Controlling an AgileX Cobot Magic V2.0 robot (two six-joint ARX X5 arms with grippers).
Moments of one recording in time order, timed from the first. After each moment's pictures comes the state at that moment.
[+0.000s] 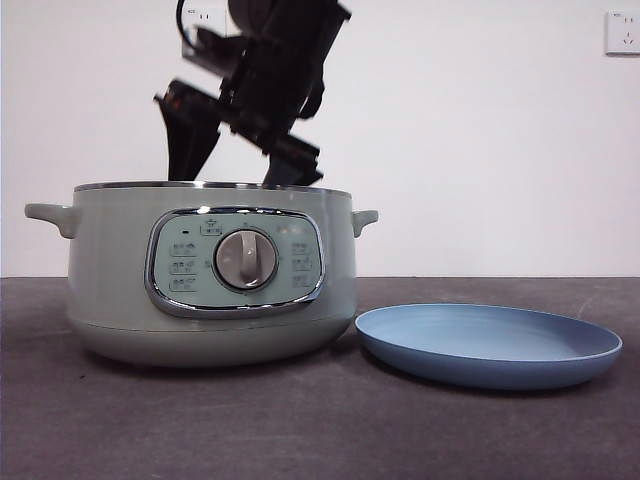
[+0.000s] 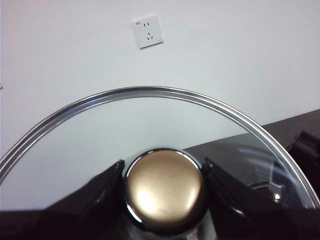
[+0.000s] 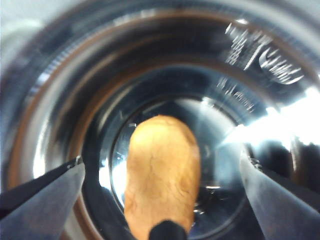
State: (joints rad) left arm -0.33 0.94 2.00 -1.17 -0.28 0.19; right arm 0.73 2.24 2.15 -0.96 -0.21 -0.18
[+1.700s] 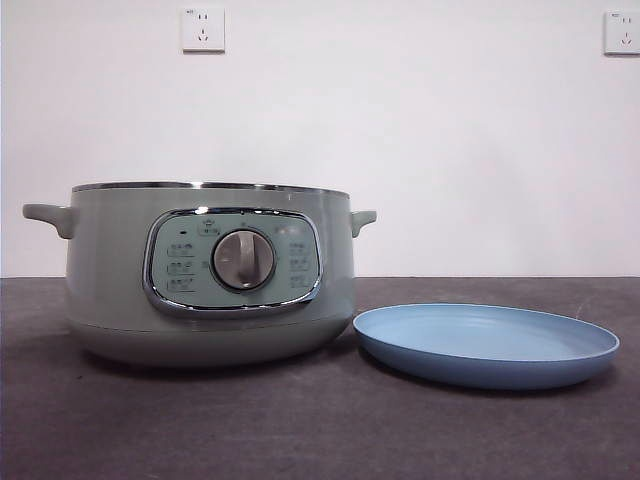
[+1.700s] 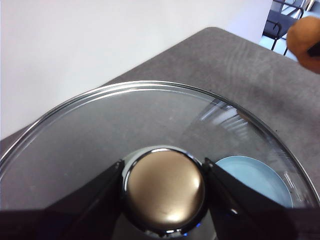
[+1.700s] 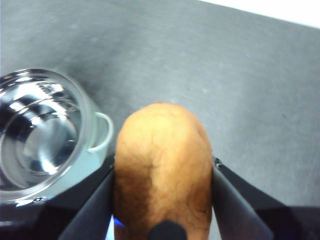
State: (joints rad) left arm -0.34 1.47 2.00 -1.00 0.31 0.19; right arm 0.26 1.65 2.22 -1.36 -0.10 -0.09
